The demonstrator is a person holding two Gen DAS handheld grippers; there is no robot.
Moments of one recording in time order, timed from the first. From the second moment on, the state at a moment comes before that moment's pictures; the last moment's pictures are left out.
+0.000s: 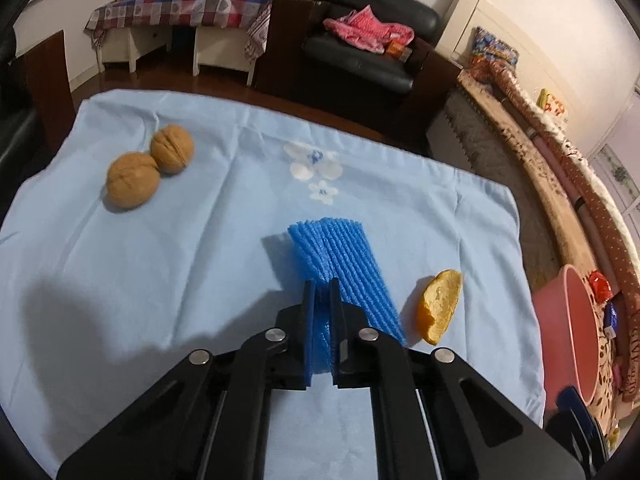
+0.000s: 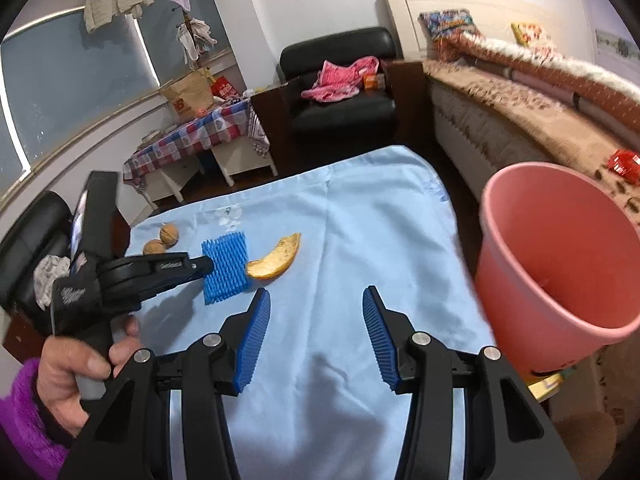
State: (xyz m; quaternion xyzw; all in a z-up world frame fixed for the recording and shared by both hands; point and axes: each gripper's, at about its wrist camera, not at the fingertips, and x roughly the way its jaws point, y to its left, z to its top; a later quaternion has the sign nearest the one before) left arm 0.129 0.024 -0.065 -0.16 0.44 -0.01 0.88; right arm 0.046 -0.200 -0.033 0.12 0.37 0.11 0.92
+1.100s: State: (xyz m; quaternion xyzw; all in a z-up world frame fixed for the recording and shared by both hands) left arm 0.094 0.037 -0.040 -0.15 0.40 -0.06 0.90; right arm 0.130 -0.146 -0.060 0.08 0.41 0.14 0.90
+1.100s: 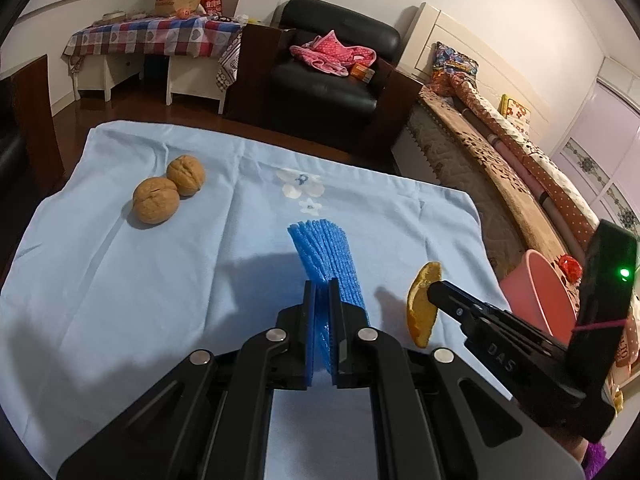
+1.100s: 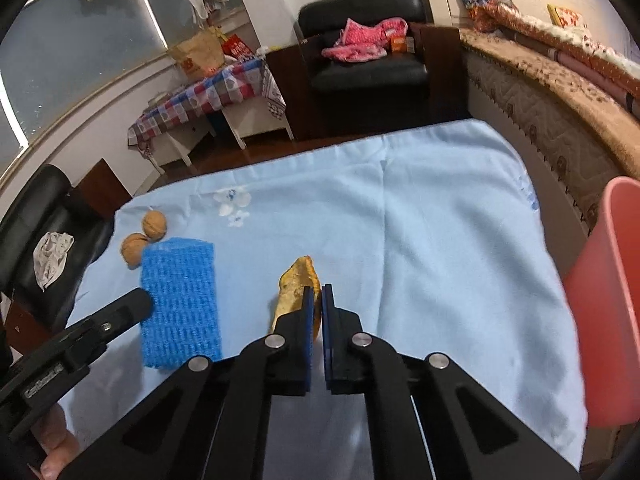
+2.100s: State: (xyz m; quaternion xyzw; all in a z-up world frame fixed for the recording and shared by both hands) left arm 0.083 -0.109 0.041 -0.07 0.33 -0.18 0.92; right arm 0.023 -0.315 0.050 0.14 0.26 0.01 0.96
